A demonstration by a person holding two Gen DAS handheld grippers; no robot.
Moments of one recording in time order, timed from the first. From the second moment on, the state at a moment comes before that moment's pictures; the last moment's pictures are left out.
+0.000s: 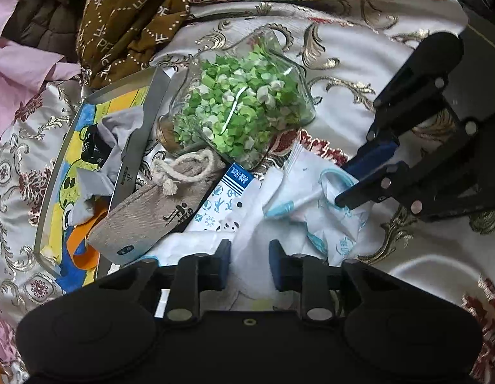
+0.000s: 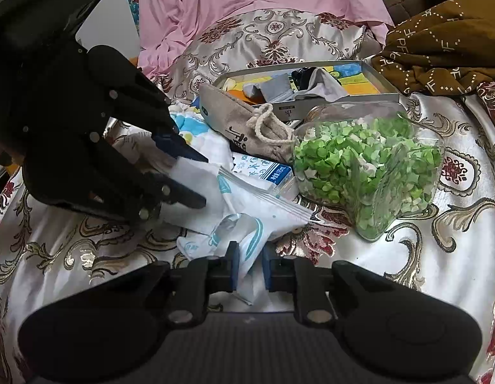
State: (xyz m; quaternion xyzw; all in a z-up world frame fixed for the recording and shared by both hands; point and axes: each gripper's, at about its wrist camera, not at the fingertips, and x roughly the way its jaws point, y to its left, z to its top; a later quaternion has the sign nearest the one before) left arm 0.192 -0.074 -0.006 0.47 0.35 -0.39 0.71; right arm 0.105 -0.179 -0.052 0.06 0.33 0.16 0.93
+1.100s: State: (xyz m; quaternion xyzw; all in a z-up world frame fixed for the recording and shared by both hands) left arm 0.150 -0.031 0.035 0.23 0.41 -0.27 0.84; right arm 0.069 -0.198 -0.006 0.02 0.27 0.11 0.96
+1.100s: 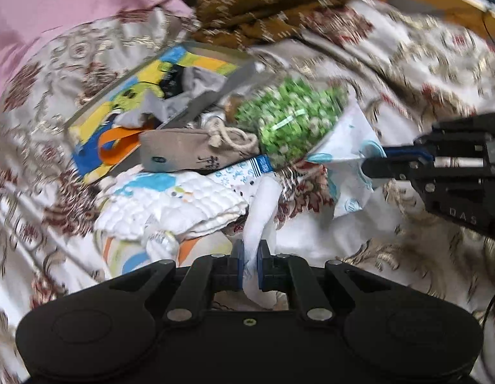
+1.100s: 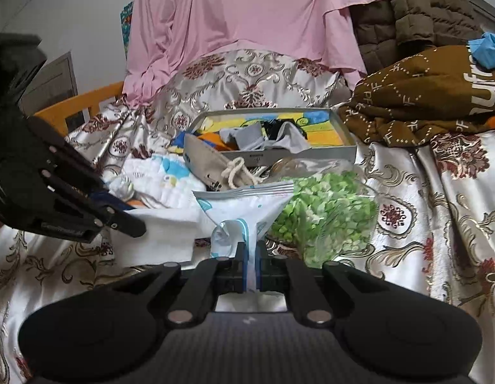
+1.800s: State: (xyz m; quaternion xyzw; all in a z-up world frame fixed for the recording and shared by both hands) left arm 0.103 -0.002 0.033 0.04 0.34 -0.20 0.92; right arm 0.054 -0.219 0.007 0.05 0.24 0.11 0.96
